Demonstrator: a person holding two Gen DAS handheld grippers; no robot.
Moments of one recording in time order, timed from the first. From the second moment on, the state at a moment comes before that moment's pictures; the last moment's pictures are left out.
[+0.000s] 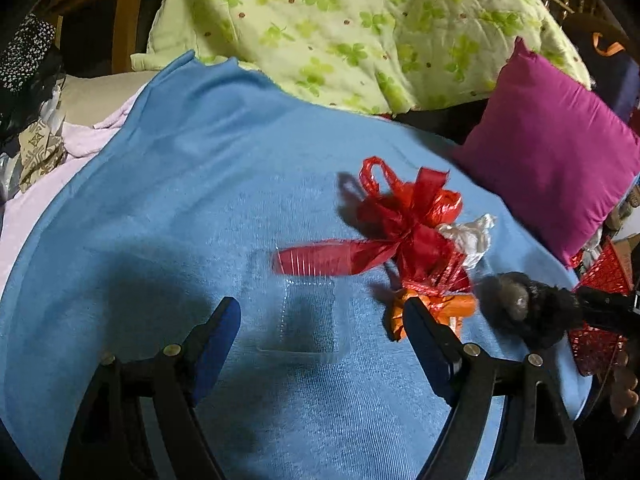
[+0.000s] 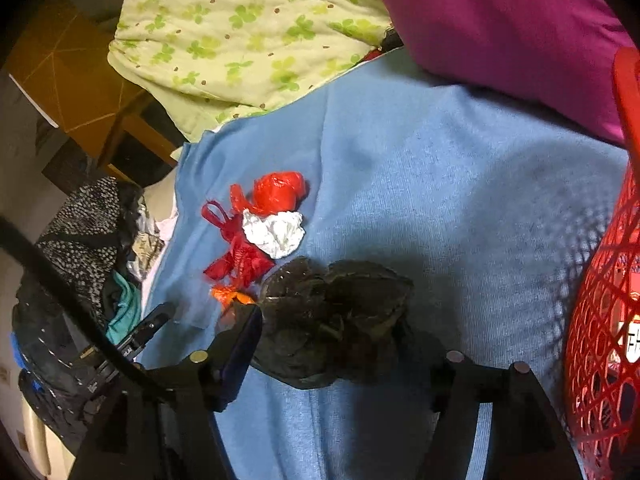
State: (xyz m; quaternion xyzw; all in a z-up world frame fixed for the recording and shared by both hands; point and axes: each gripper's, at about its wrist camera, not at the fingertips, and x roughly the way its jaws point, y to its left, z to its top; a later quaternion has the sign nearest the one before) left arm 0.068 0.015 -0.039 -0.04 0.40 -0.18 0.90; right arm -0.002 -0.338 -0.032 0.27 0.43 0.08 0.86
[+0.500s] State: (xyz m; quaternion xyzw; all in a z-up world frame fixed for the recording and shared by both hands) left arm 0.071 -0.004 -0.047 -0.02 0.41 -0.18 0.89; right arm 0.023 -0.290 -0.060 0.21 0.47 0.07 0.86
